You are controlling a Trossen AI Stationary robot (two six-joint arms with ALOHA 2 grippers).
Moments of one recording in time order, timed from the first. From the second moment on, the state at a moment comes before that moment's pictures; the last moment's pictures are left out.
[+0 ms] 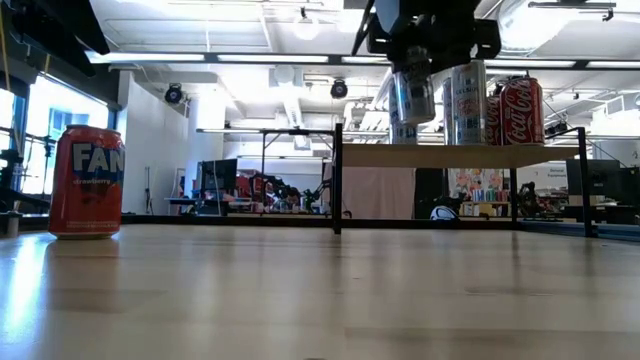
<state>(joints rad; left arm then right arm) -0.63 0.86 0.97 -1.43 -0.69 -1.36 0.12 1.80 1.49 -1.57 1.41 1.93</state>
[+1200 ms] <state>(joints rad) -0.63 0.86 0.97 -1.43 -0.69 -1.36 -0.08 1.80 1.49 -1.55 1.33 1.96</state>
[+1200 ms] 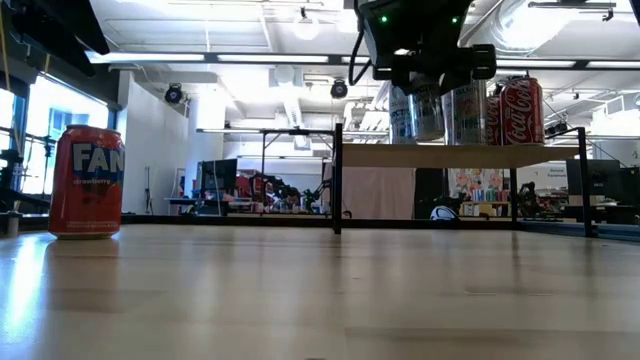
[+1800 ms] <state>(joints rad) -0.63 0.86 0.97 -1.43 -0.69 -1.36 -0.09 1.80 1.49 -1.48 1.27 1.93</state>
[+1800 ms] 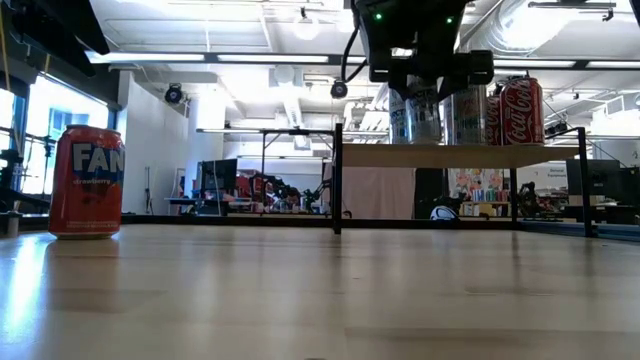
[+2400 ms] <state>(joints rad) -0.63 0.86 0.97 -1.43 -0.69 -1.36 -0.10 1.80 1.49 -1.38 1.25 1.83</state>
